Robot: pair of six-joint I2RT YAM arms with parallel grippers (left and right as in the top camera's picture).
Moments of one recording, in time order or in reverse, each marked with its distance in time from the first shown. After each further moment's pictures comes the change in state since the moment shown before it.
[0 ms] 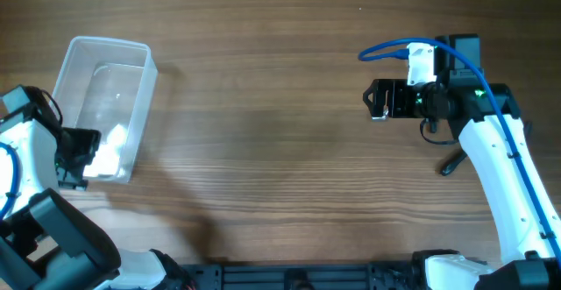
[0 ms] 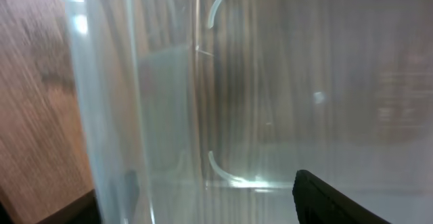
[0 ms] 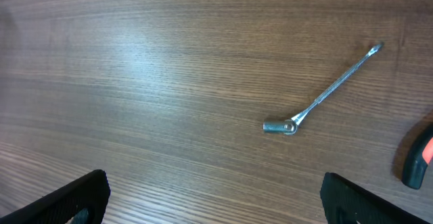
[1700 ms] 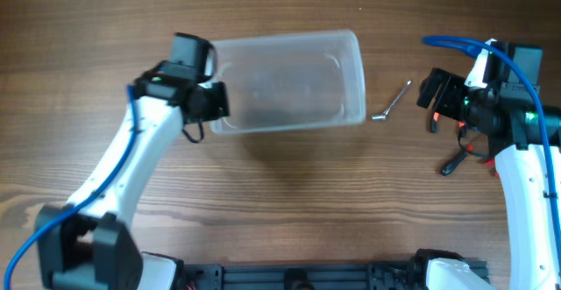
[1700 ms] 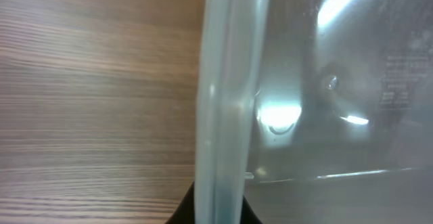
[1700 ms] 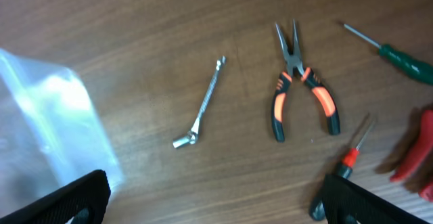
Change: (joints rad) left arm -0.843 -0.055 0.100 0.134 0.106 0.480; right arm -0.173 -0.149 0.033 -0.082 0.232 0.184
